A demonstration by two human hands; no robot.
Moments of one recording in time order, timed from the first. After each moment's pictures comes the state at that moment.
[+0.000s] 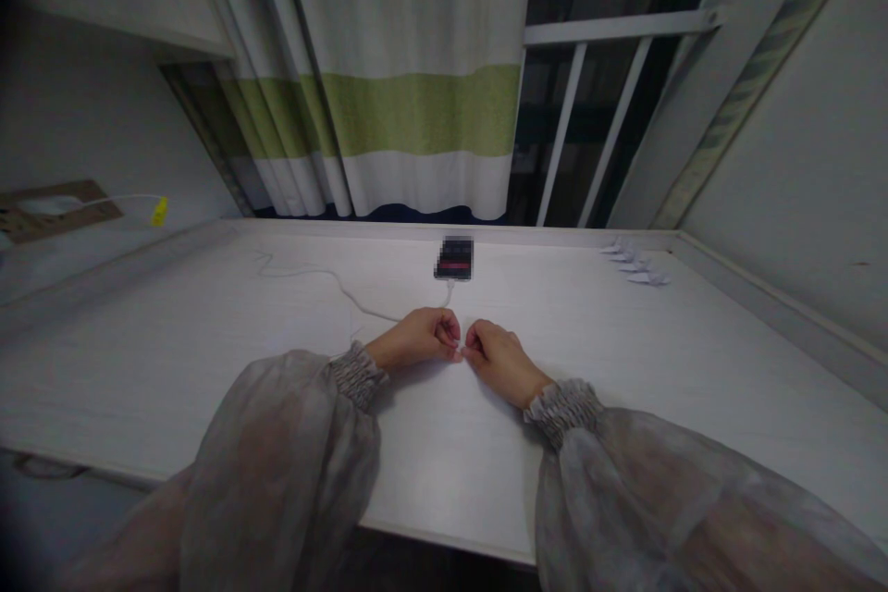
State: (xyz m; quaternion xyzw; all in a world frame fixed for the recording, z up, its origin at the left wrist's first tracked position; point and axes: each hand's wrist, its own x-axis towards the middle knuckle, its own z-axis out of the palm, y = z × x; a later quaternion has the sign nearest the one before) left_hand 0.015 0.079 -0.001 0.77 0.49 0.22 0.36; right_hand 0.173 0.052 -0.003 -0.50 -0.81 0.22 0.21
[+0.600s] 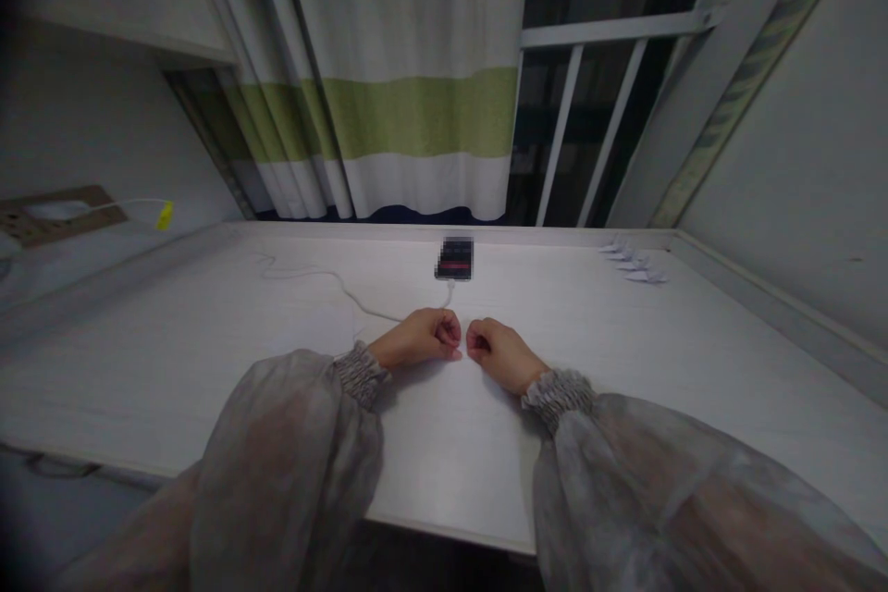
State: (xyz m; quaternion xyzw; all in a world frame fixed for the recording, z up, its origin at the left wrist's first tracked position) left_hand 0.015 0.075 0.000 0.76 0.49 0.22 0.37; right_hand 0.174 0.059 -0.002 -0.48 -0.82 0.25 0.21
